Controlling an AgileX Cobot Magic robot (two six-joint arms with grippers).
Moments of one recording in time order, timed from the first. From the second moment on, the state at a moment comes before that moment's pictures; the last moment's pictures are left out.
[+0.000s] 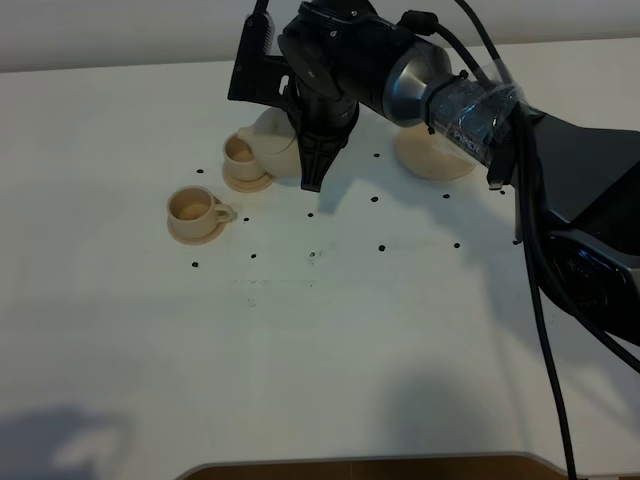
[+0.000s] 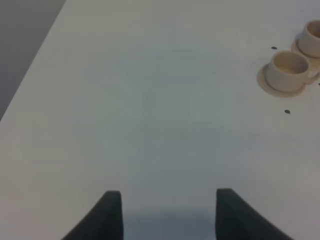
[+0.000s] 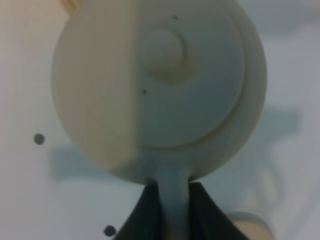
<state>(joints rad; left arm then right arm) 0.12 0.00 -0.51 0.06 1.05 0.00 0.72 2.42 -2.21 -0.28 1.03 -0.58</state>
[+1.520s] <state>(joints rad) 0.12 0.00 -0.51 0.06 1.05 0.00 0.79 2.44 -2.21 -0.59 1.03 -0.57</state>
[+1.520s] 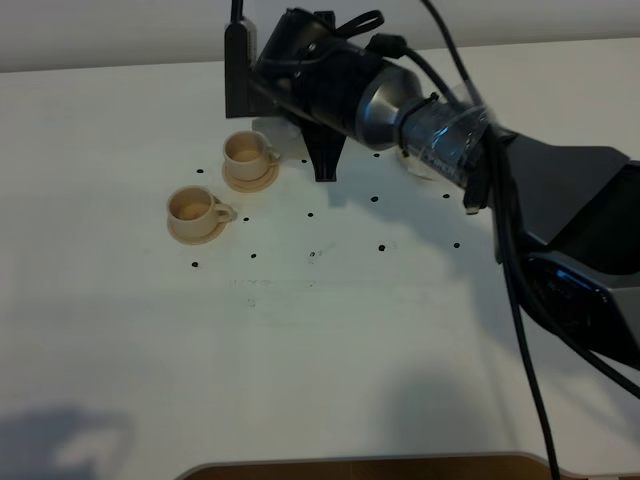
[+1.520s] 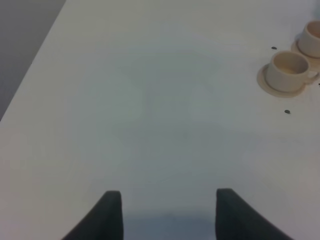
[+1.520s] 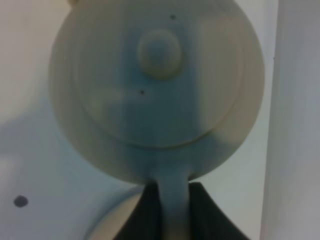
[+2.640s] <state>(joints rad) 0.12 0.00 -0.51 0.06 1.05 0.00 0.81 2.47 -2.21 -0.71 1.01 -0.57</state>
